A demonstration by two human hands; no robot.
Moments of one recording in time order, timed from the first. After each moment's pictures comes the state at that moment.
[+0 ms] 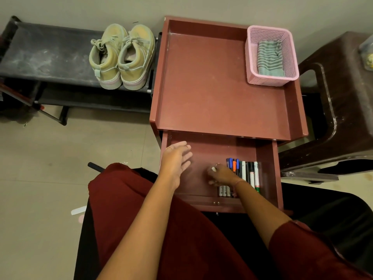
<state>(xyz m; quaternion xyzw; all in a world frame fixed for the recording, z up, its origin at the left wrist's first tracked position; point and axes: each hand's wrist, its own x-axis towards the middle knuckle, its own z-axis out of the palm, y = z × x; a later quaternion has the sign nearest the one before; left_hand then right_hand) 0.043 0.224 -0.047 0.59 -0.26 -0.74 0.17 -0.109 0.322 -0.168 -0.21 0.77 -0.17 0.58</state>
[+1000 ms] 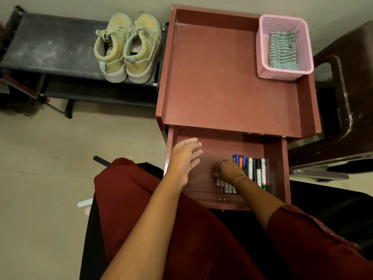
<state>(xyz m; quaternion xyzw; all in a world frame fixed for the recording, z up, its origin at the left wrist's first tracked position) 0.041 0.226 -0.047 0.57 -0.27 -0.76 0.15 -0.115 0.316 -0.184 -0.49 0.77 0.16 0.38</state>
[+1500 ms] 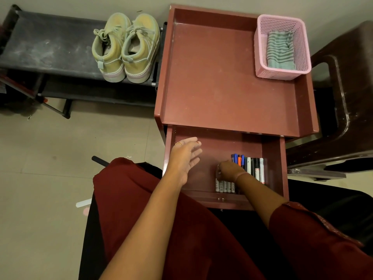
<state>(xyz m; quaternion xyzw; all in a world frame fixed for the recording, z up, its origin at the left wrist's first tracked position) 0.039 0.226 -0.049 0.57 -0.27 -0.76 0.15 -0.124 0.315 -0.182 -0.50 0.73 0.19 0.43</state>
